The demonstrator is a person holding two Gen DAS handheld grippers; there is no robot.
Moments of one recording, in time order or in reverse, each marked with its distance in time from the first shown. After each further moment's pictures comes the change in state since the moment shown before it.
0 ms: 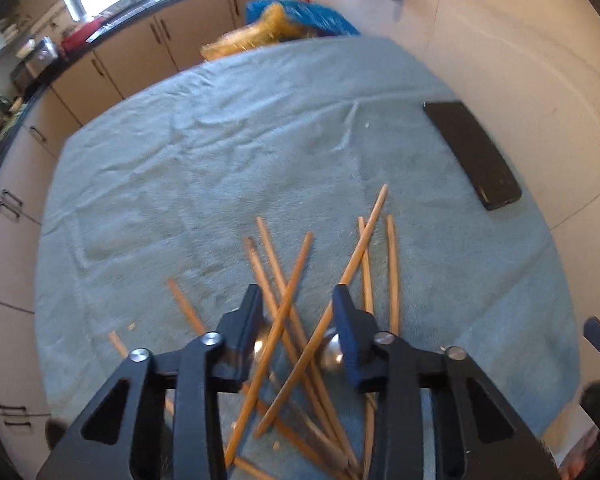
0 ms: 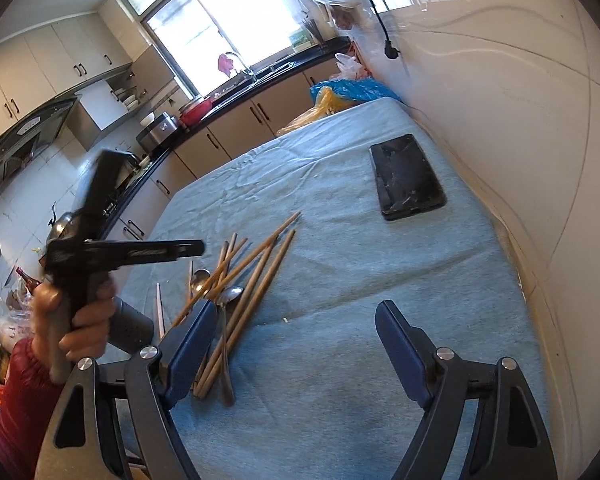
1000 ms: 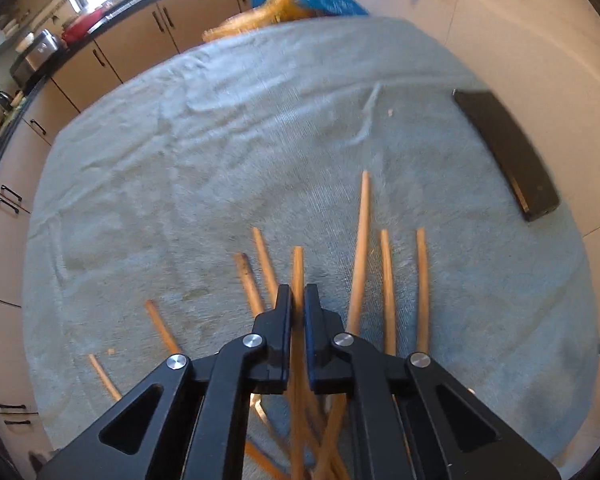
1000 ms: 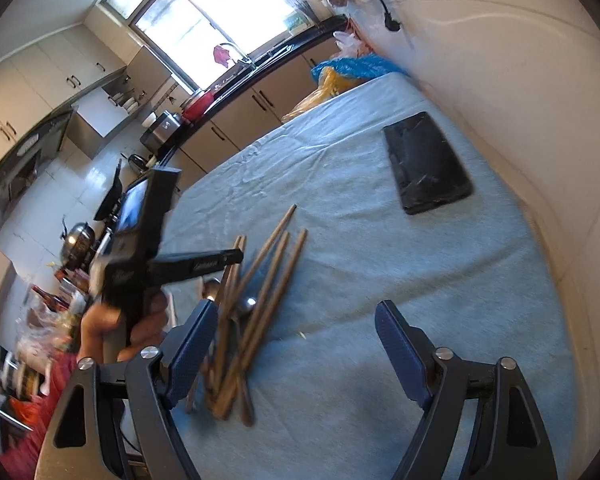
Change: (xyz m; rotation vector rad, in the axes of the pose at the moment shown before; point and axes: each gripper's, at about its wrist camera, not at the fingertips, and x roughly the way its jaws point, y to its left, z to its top) left arm 0.031 0.004 0.012 -0.029 -0.002 0.035; right arm 0.040 -0.004 0.030 0.088 0.085 0.091
